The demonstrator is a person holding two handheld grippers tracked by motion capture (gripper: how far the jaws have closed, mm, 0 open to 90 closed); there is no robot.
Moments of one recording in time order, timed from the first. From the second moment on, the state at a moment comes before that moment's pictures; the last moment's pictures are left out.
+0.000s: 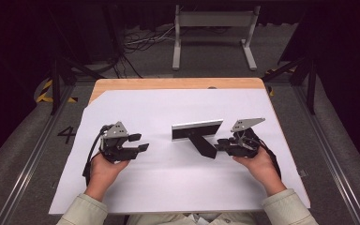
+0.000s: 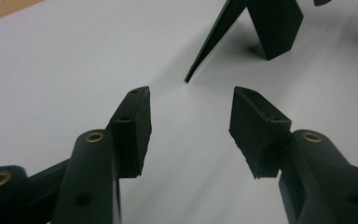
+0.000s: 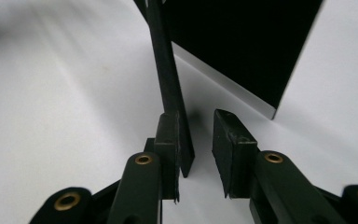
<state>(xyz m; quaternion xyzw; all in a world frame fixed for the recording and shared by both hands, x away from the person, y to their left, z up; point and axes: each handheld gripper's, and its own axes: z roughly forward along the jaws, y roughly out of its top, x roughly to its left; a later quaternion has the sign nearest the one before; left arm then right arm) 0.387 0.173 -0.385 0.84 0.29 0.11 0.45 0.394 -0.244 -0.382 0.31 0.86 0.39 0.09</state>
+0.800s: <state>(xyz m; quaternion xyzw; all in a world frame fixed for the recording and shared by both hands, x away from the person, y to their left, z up) 0.422 0.166 -0.380 0.80 0.35 0.08 0.49 0.382 -0.292 -0.347 0.34 0.82 0.43 0.15</state>
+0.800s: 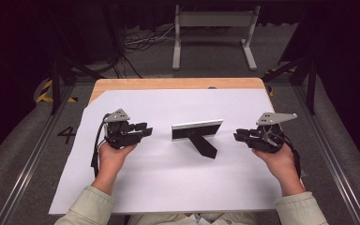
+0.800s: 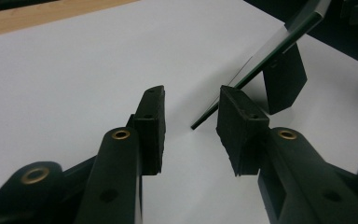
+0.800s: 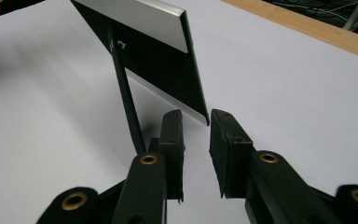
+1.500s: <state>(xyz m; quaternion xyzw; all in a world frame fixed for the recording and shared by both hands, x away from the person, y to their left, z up) 0.454 0.139 -0.407 0.78 0.39 -0.01 0.49 0.374 -0.310 -0.342 0.35 0.81 0.44 0.16</state>
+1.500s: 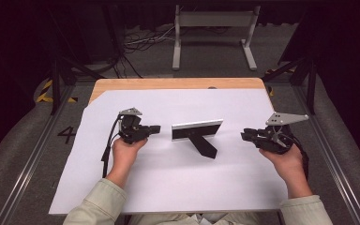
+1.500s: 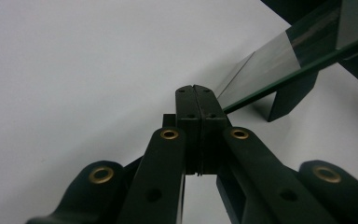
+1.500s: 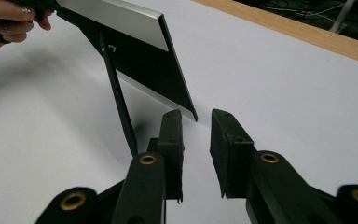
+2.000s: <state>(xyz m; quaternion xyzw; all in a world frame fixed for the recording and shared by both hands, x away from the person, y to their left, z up) 0.467 0.104 -0.426 0.81 0.41 0.02 0.42 0.357 -0.325 -0.339 0.36 0.80 0.44 0.17</state>
